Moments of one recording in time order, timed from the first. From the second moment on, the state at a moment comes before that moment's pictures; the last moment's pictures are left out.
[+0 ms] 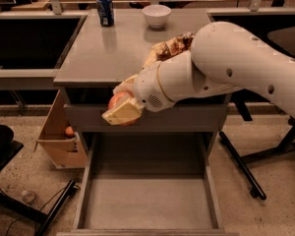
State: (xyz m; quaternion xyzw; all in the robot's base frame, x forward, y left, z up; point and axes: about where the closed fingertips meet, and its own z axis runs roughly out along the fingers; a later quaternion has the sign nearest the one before) arm 0.500 0.069 0.890 -0.57 0.68 0.25 0.39
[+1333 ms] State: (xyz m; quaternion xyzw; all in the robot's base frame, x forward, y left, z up) arm 0.755 0.138 0.965 -0.48 0.67 0.26 0.50
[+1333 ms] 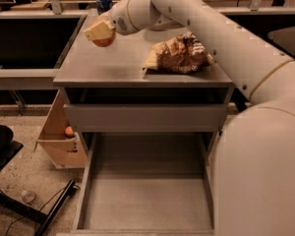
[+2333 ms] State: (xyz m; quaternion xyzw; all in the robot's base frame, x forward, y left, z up) arm 0.815 0.216 0.869 -0.46 0.72 0.33 0.40
